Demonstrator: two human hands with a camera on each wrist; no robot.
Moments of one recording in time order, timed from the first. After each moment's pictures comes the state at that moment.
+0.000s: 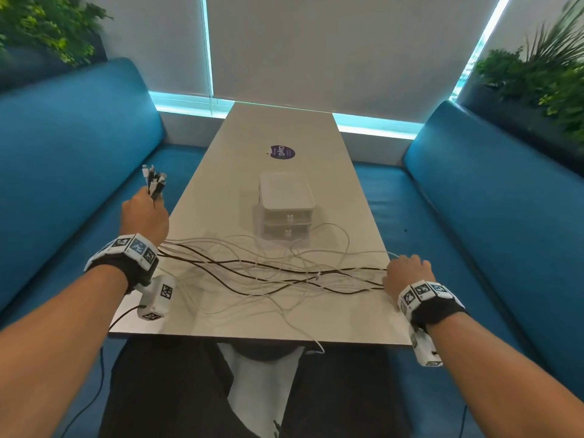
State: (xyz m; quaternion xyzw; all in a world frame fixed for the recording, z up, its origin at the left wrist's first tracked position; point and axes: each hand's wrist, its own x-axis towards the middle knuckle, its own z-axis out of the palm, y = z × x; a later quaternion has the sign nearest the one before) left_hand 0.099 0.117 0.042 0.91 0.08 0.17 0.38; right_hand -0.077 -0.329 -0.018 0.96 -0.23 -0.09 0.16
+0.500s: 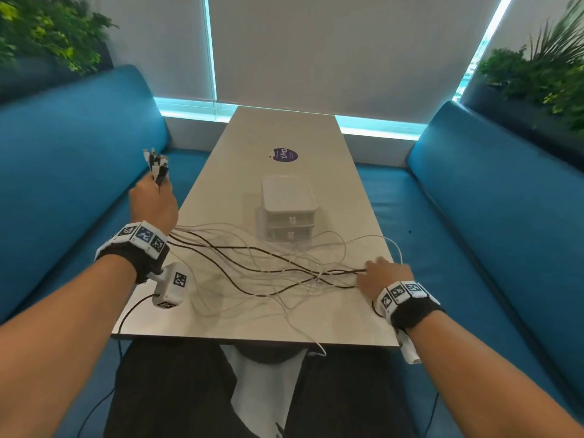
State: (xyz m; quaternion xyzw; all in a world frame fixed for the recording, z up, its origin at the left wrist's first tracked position) left_hand 0.110 0.105 0.064 0.85 0.04 0.23 0.48; right_hand -0.065 -0.283 -0.009 0.97 -0.18 -0.13 0.08
